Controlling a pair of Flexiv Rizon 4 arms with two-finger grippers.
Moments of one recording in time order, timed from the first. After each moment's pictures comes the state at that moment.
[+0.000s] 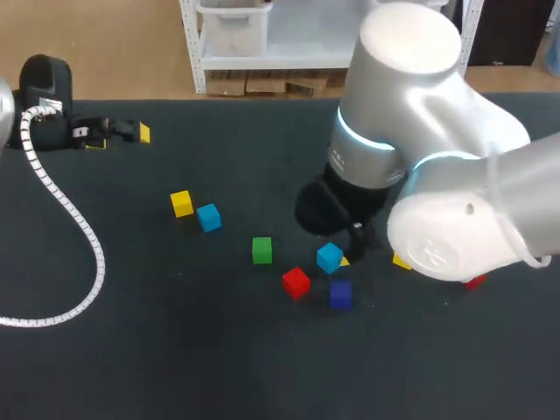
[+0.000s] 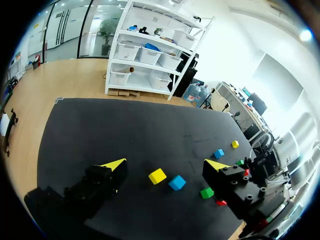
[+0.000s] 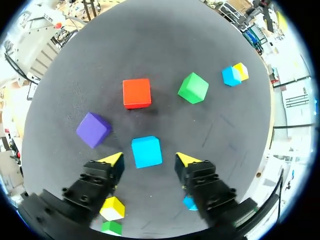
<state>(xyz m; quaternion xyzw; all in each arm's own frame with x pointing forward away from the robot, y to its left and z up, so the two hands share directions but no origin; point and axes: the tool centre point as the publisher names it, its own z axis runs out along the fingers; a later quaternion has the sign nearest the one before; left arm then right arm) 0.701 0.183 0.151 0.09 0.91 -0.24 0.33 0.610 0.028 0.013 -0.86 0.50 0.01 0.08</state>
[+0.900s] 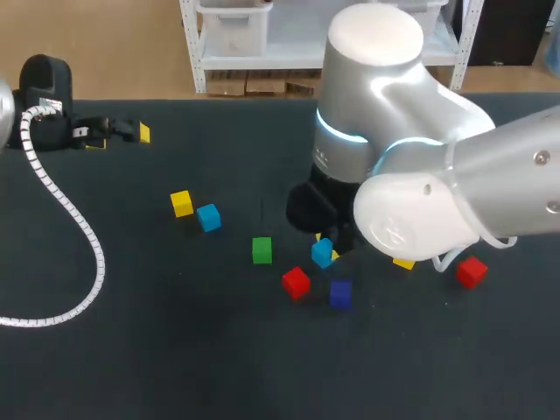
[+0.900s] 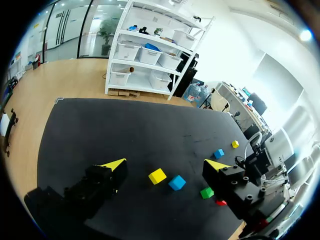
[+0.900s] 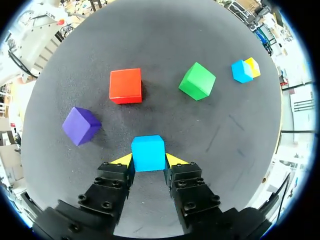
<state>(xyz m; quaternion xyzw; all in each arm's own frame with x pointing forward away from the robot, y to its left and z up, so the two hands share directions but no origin) 0.701 0.183 0.151 0.09 0.91 -0.24 0.33 0.622 0.032 -0.006 -0.87 0.49 0.02 0.04</state>
